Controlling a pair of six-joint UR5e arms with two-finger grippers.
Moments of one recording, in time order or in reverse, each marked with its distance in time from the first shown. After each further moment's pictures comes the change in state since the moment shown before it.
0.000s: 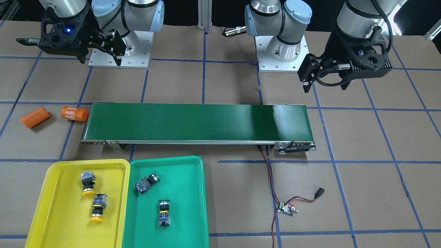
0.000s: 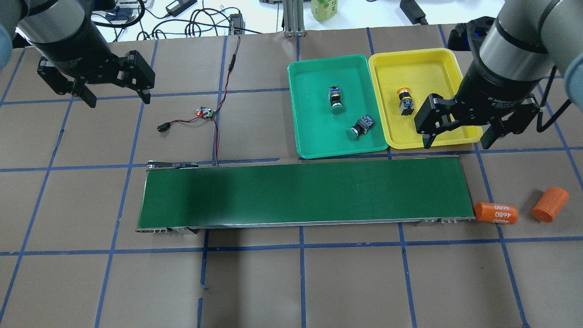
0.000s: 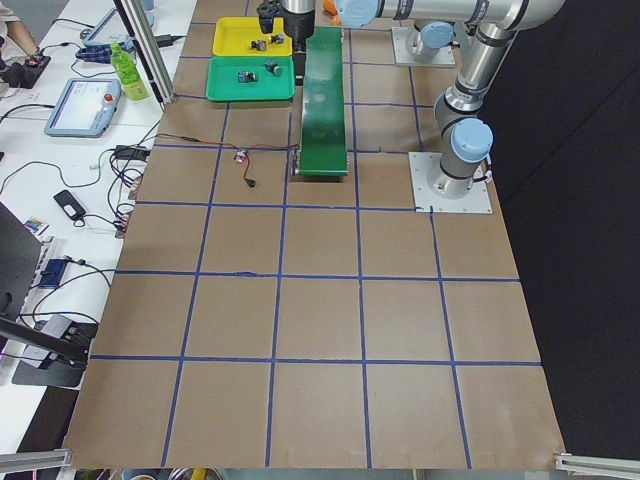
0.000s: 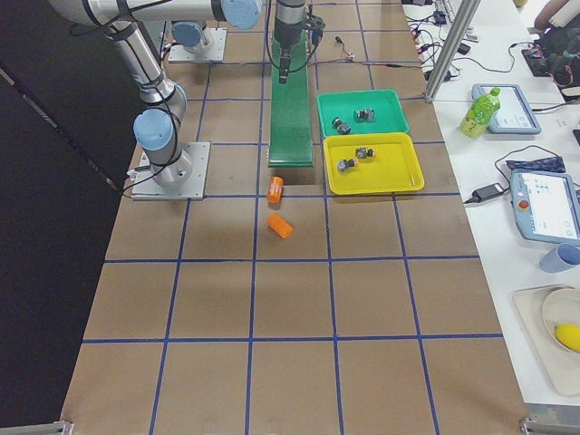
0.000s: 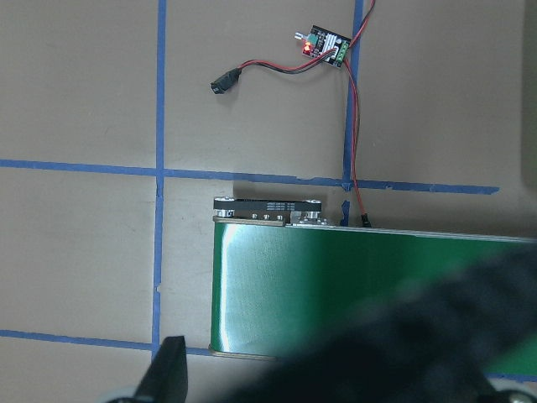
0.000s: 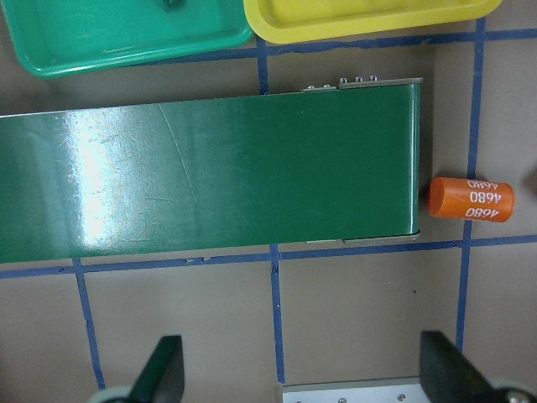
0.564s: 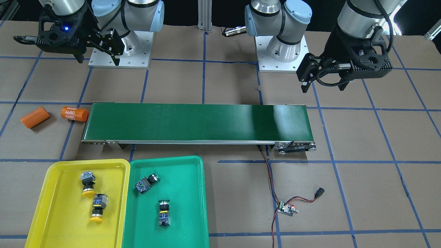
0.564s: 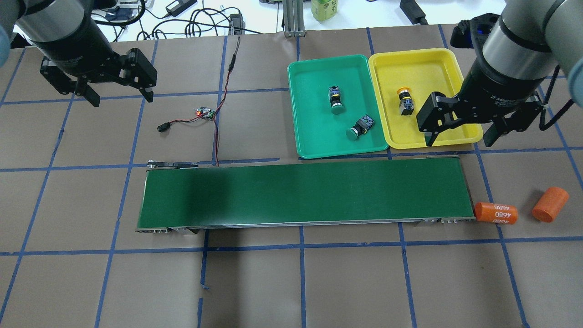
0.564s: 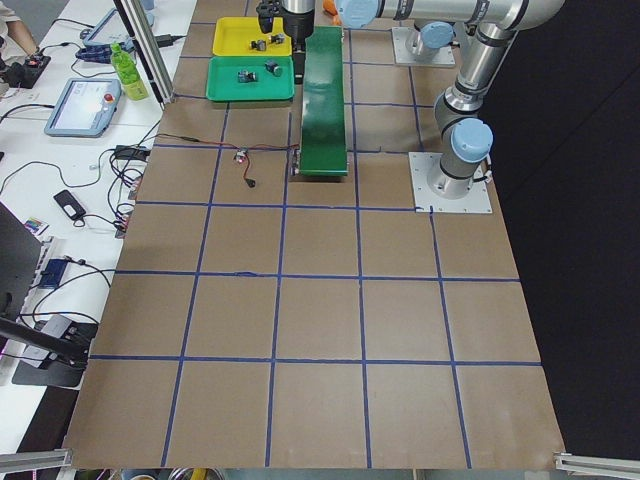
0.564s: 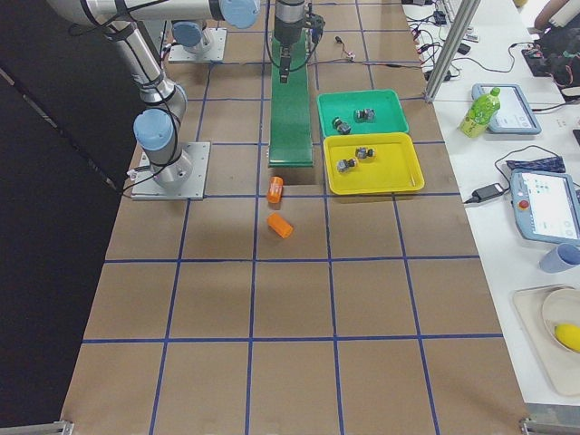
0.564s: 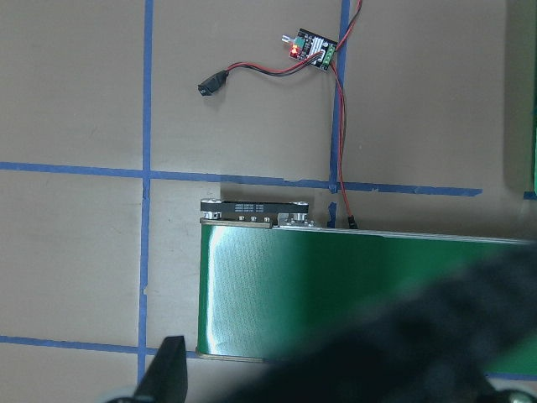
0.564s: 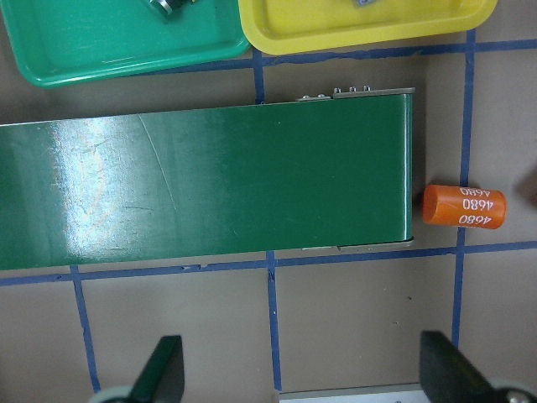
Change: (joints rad) left arm 0.005 0.000 0.002 0.001 -0.025 0.001; right arm -0.002 -0.007 -0.002 -0.012 -0.006 -0.001
